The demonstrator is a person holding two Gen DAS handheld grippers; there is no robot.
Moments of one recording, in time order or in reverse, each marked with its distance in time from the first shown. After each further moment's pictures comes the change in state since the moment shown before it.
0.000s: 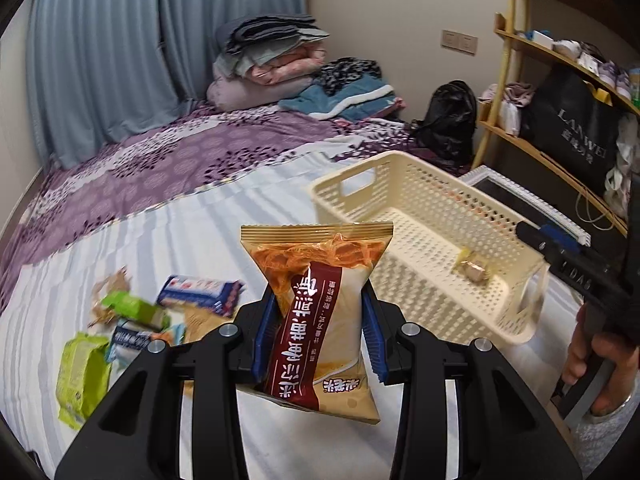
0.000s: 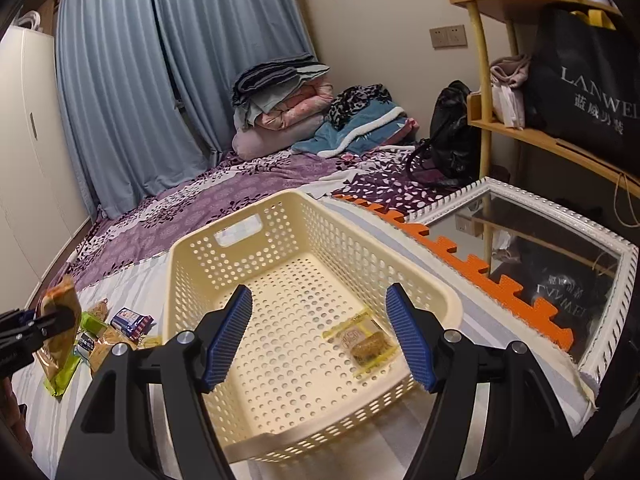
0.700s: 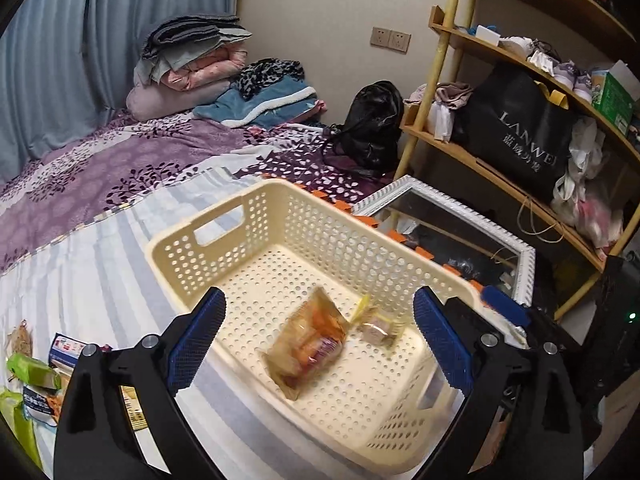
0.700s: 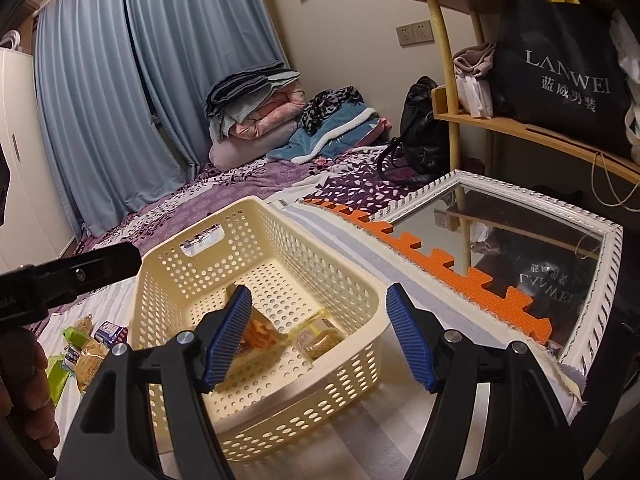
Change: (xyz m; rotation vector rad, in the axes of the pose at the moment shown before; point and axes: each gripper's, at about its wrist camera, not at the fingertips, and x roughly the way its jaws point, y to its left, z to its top) left arm 0.064 -0.097 0.055 0.034 0.003 -0.234; right arm -0.004 -0.029 -0.004 0.062 -0.024 -0.058
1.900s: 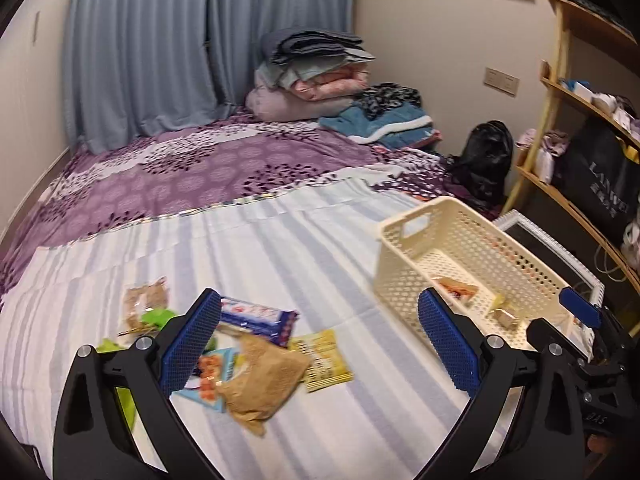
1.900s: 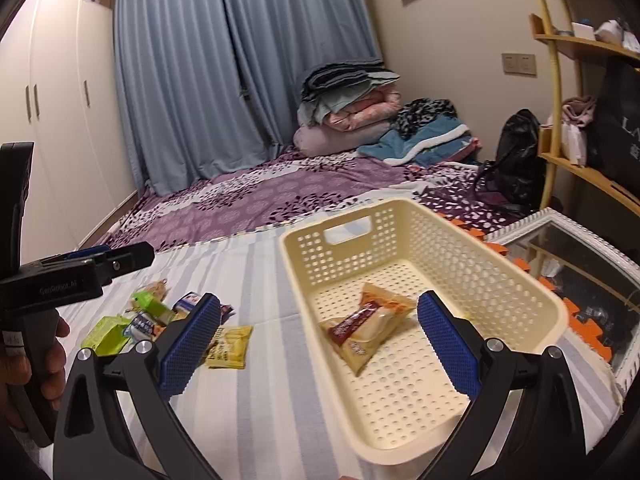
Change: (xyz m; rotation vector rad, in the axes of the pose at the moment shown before) left arm -0.116 0.155 -0.045 -0.178 -0.077 0.323; right arm -0.025 0.147 -0.013 -0.220 0.032 0.223
